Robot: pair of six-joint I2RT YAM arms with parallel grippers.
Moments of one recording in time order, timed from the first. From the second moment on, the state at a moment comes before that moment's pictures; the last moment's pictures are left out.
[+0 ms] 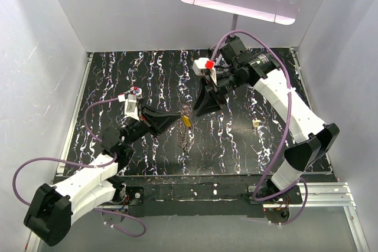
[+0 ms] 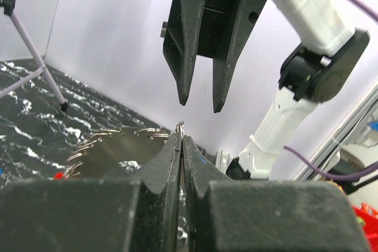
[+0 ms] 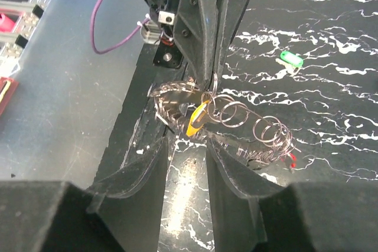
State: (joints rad) left arm -0.55 0.86 0.32 1.05 0.54 -0.74; right arm 0.63 1.64 1.88 -1.32 -1.17 -0.83
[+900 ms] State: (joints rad) left arm -0.55 0.98 0.32 1.33 0.48 -0.93; right arm 0.65 1.67 1.83 -0.90 -1.19 -0.17
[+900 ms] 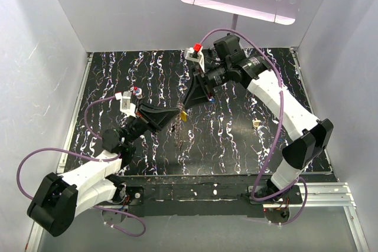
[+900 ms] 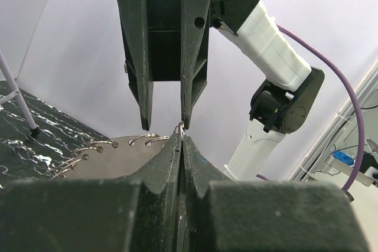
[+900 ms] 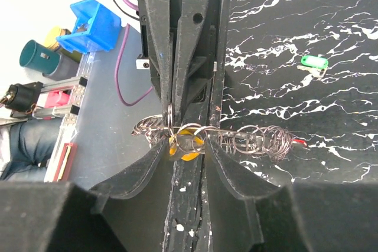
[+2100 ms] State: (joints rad) left arm -0.55 0.92 0.30 1.30 0.44 -0.89; right arm 0.69 1.67 1.76 -0.83 -1.25 -0.10
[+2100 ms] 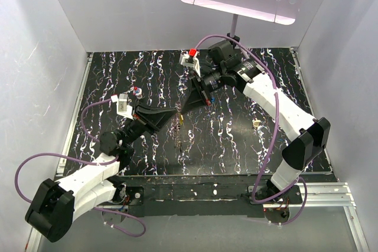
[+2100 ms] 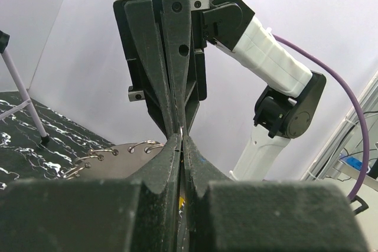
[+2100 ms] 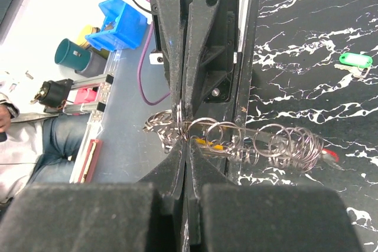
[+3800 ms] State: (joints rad) left arm -0.55 0.91 0.30 1.30 0.45 -0.90; right arm 0.73 1.69 1.88 -0.92 -1.17 -0.19
